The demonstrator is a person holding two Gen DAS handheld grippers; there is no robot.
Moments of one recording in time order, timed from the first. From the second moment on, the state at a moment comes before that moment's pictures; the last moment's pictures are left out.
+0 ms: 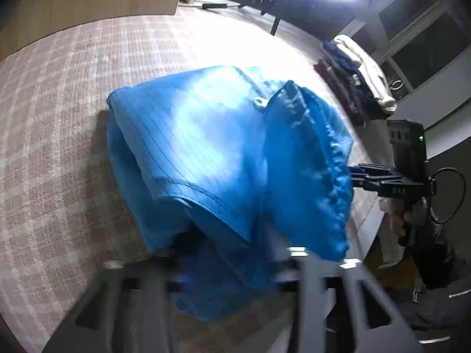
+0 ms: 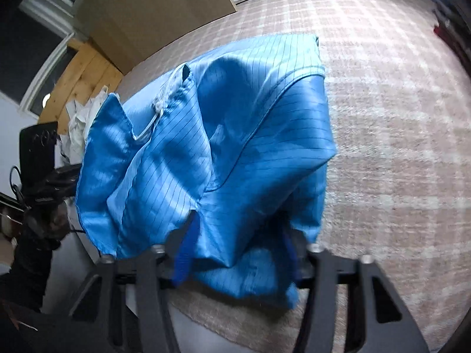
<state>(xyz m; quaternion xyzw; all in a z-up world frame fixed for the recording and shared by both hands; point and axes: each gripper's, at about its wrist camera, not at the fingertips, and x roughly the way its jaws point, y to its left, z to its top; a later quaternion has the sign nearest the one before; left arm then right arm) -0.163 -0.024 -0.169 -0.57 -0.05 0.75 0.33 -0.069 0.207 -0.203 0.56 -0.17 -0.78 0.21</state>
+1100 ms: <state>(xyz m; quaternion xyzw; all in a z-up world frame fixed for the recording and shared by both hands) -0.191 -0.005 -0.187 -0.56 0.08 0.76 0.31 -0.121 0.167 -0.176 0.55 0.00 -0.81 0.18</state>
